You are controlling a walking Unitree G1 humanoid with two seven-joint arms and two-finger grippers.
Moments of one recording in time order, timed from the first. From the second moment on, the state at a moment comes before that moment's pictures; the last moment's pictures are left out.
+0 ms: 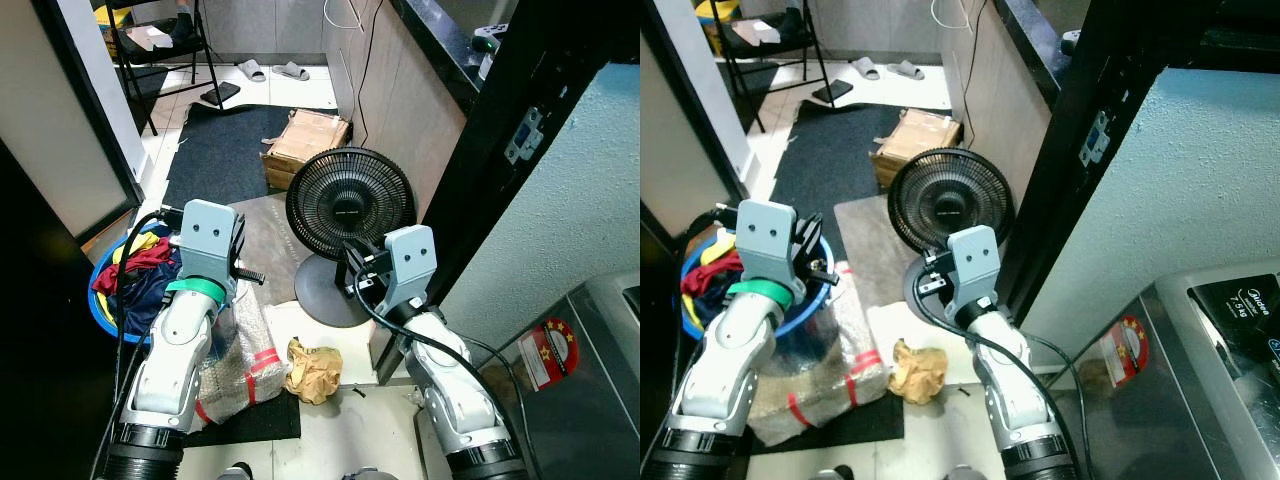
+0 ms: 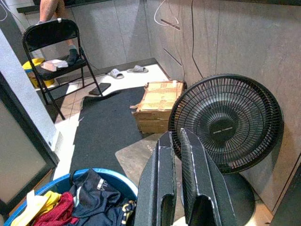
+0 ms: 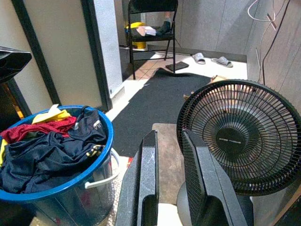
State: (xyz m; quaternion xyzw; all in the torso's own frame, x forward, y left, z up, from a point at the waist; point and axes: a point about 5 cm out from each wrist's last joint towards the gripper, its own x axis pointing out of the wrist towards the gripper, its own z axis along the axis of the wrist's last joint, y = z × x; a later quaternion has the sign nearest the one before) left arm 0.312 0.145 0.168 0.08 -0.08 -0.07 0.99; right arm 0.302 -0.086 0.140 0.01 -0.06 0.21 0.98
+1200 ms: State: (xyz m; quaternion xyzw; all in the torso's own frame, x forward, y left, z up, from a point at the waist) left arm 0.312 0.150 0.170 0.08 -0.09 -0.05 0.99; right arm 0.304 -0.076 0.144 -0.01 -0.07 0.23 0.97
